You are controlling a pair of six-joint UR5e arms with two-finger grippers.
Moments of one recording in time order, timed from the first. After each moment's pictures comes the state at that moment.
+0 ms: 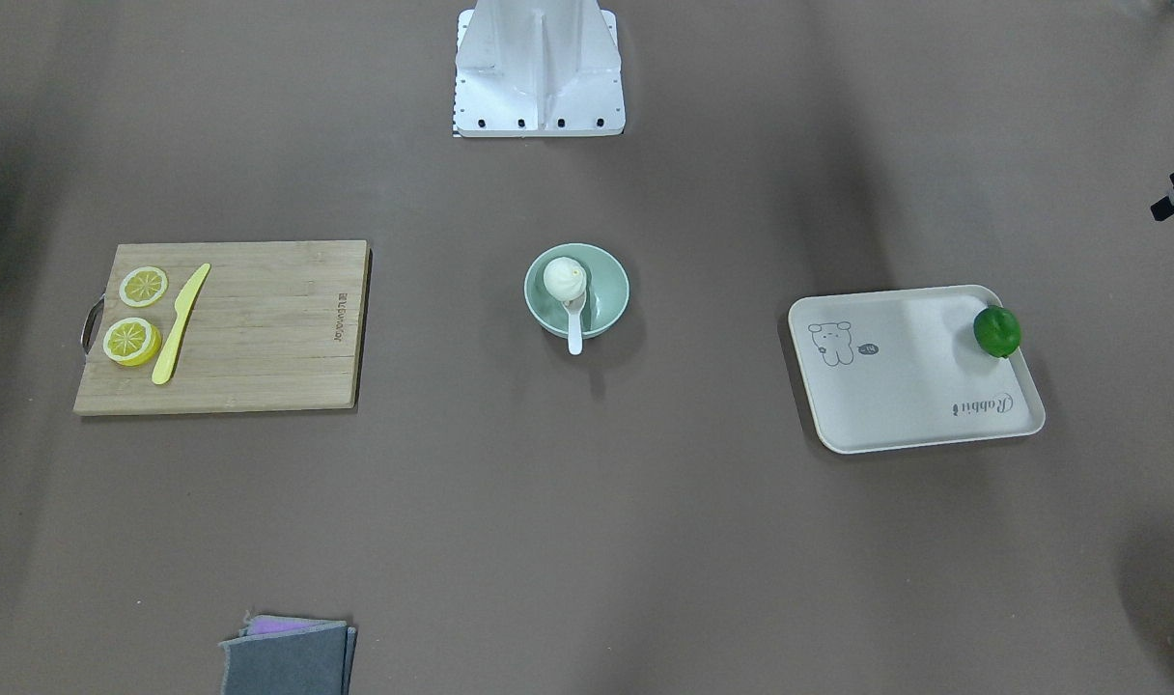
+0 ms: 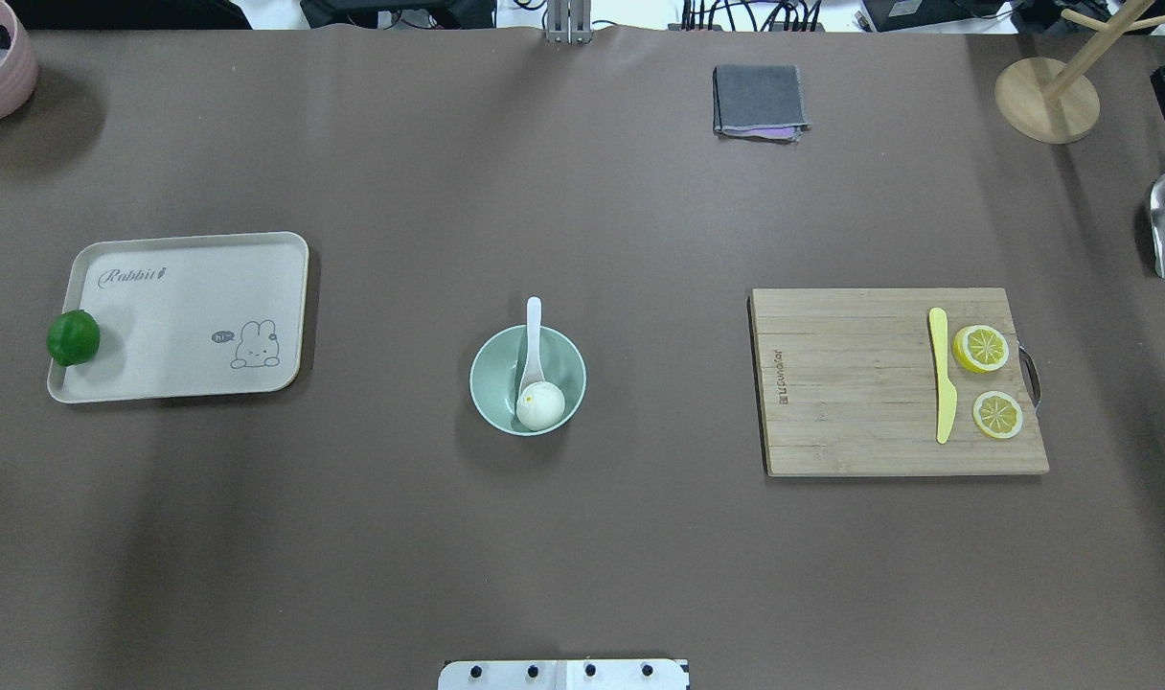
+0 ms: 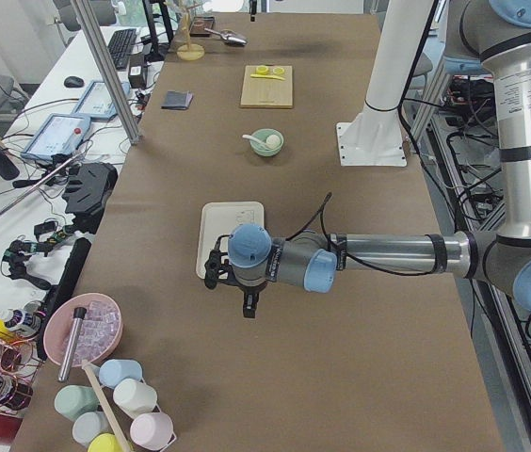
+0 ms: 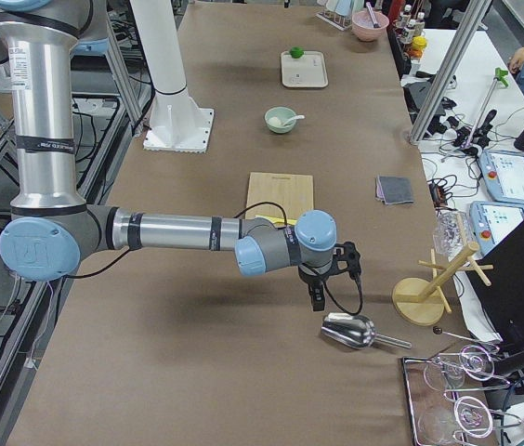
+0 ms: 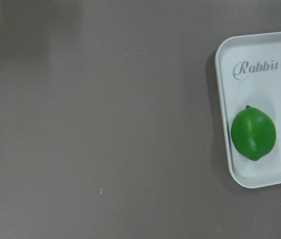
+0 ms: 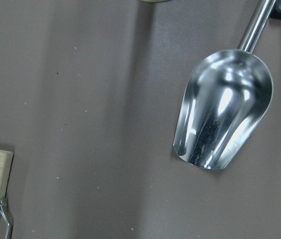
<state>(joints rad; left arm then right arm) -1.47 -1.38 -1.73 -1.80 -2.53 -0.15 1.46 -1.58 1.54 -1.25 2.36 0.13</state>
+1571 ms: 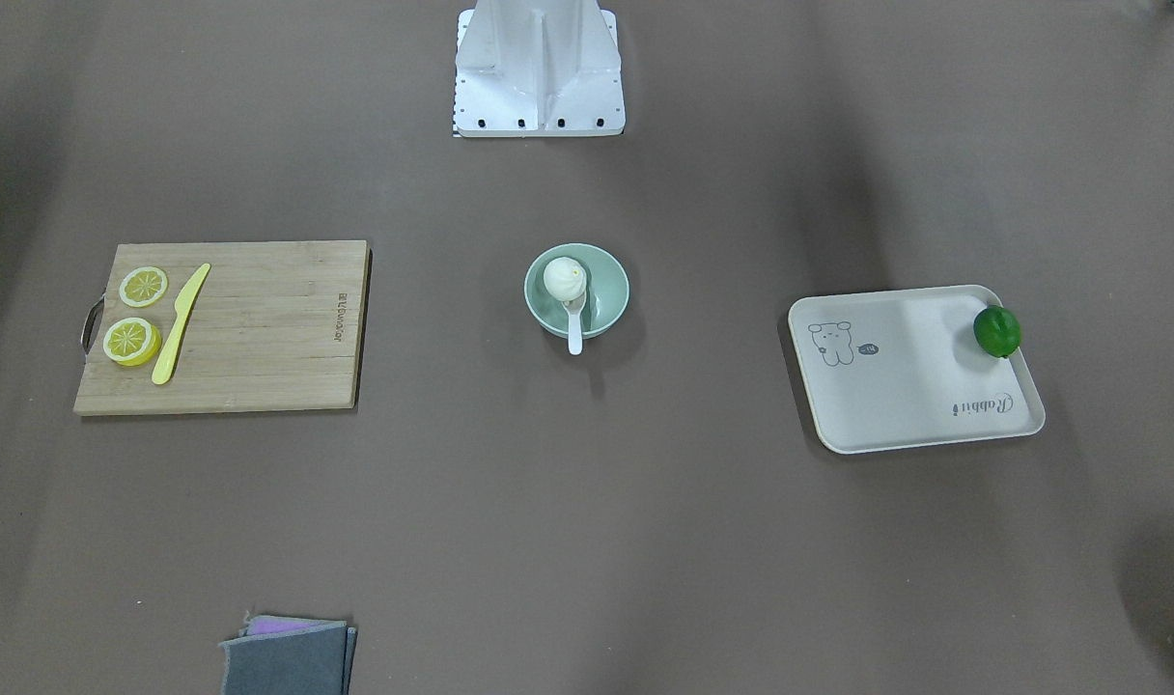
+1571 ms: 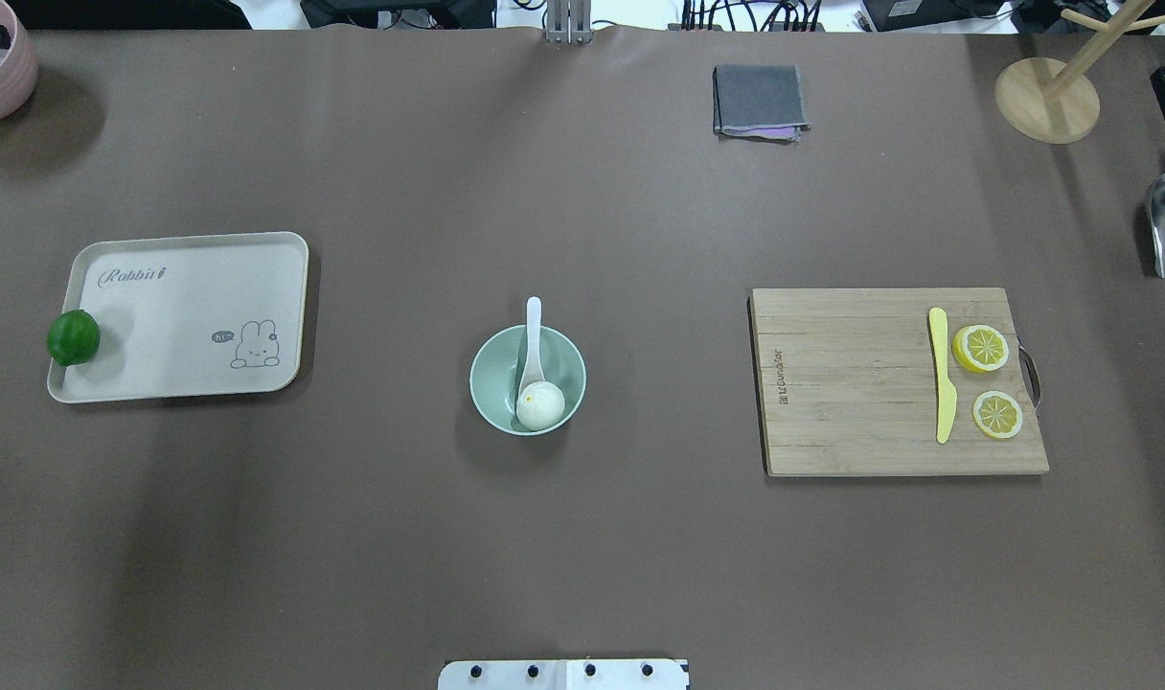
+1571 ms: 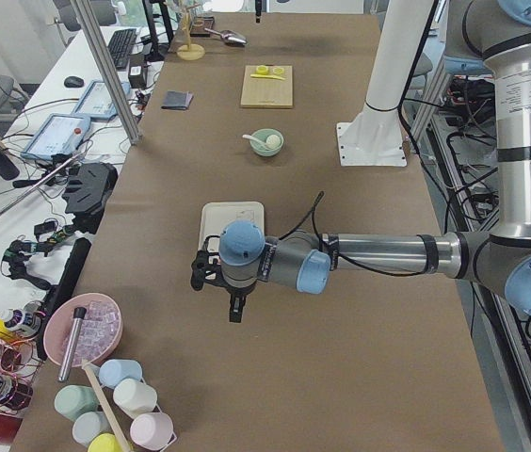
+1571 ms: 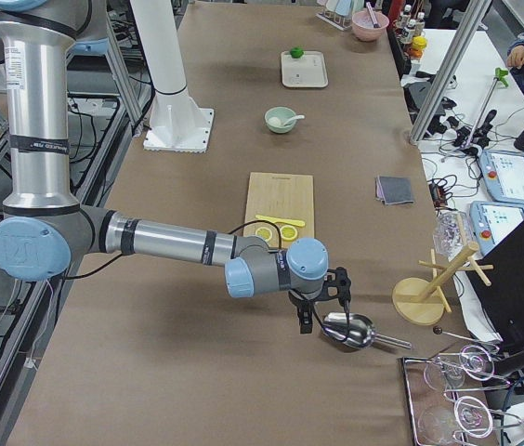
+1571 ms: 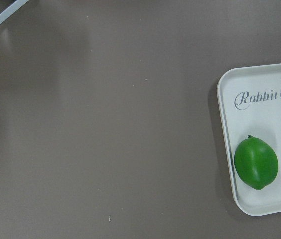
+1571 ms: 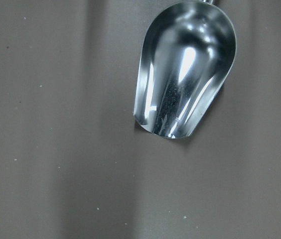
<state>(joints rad) -1.52 -1.42 -1.71 -1.82 -2.45 -0.15 1.49 -1.60 1.46 -1.23 2.38 0.13</state>
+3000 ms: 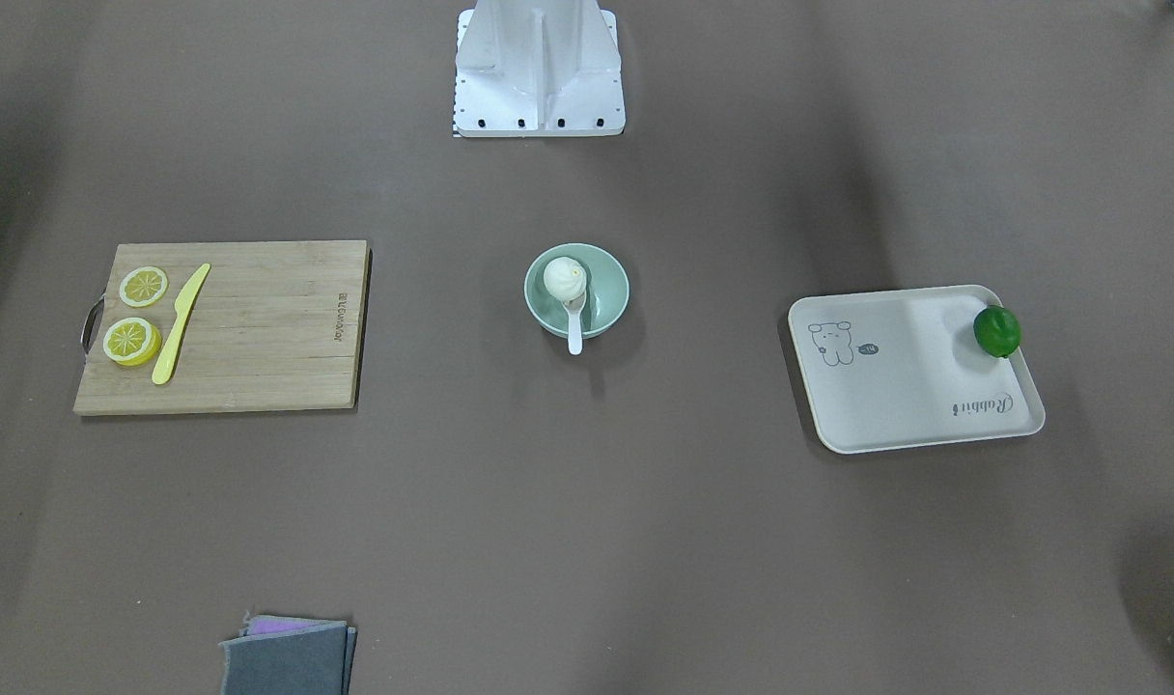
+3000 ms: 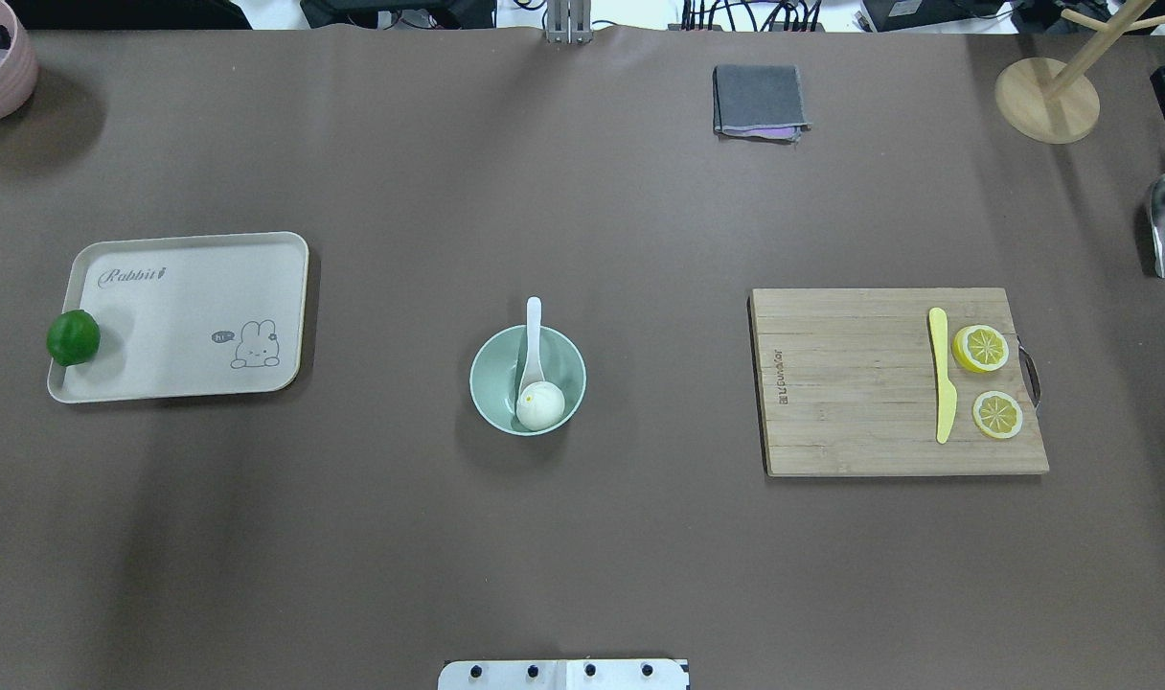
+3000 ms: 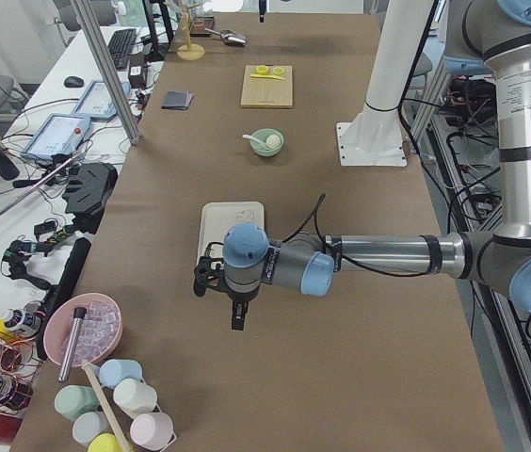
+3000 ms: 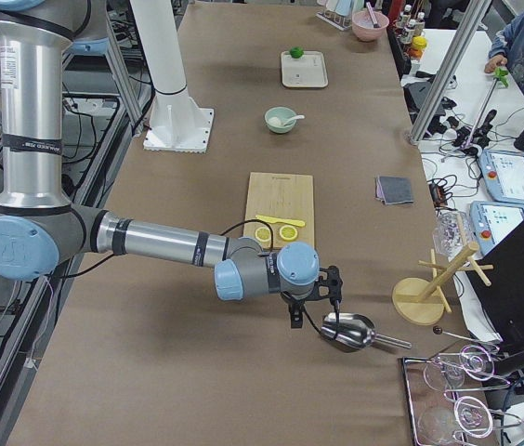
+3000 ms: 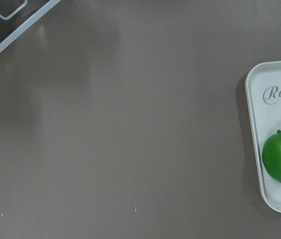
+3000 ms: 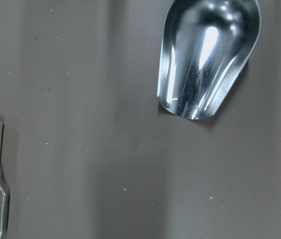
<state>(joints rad) -1.52 -1.41 -1.71 -1.83 -2.40 -0.15 1.50 -1.64 1.49 -1.23 2.47 0.13</state>
